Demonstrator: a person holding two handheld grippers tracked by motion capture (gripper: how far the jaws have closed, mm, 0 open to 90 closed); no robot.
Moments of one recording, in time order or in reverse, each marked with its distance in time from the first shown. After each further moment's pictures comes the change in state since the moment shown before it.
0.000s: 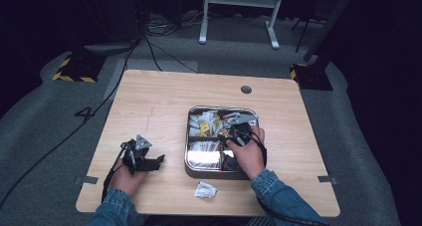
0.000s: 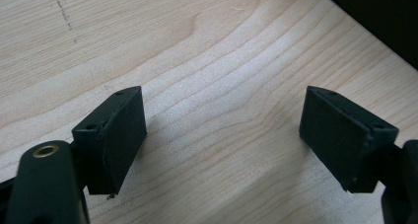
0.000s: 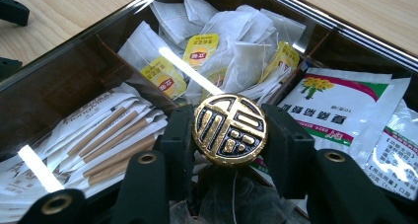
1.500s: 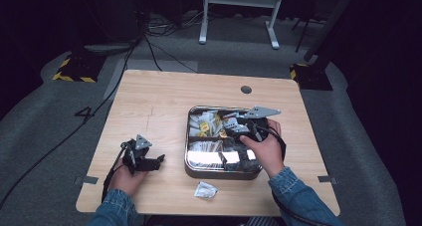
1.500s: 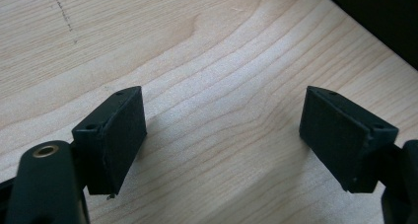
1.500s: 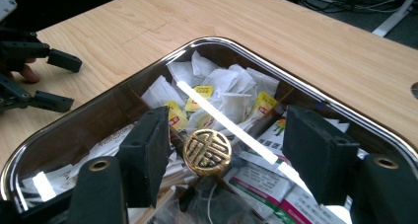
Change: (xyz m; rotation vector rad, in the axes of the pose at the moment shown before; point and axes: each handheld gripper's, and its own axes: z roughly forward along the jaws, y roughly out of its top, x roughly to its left) left arm 0.000 0.000 0.000 0.002 -0.001 0.001; right arm -0.024 0.010 -0.049 -0.160 0.080 -0.014
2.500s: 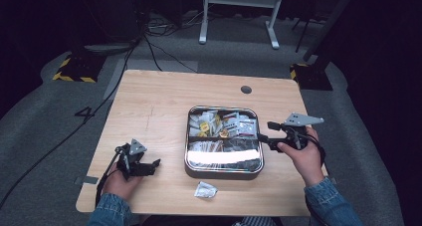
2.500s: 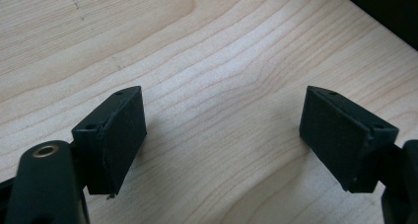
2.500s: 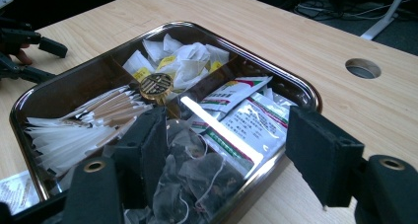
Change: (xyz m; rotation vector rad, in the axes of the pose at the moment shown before) left arm 0.003 -0.015 -0.014 0.002 -0.016 0.018; right arm -0.052 -0.045 -0.073 -0.053 0.009 0.012
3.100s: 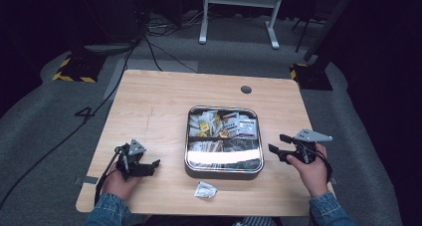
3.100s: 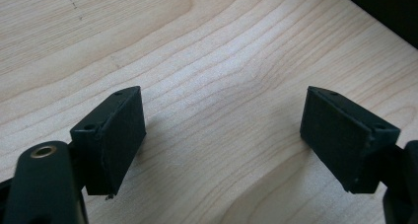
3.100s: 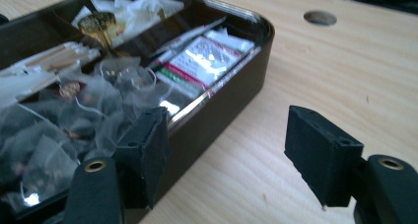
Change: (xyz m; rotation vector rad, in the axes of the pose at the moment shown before) left arm 0.001 0.000 0.000 0.000 -0.009 0.009; right arm -0.019 -0.065 -0.009 0.010 -0.107 0.063
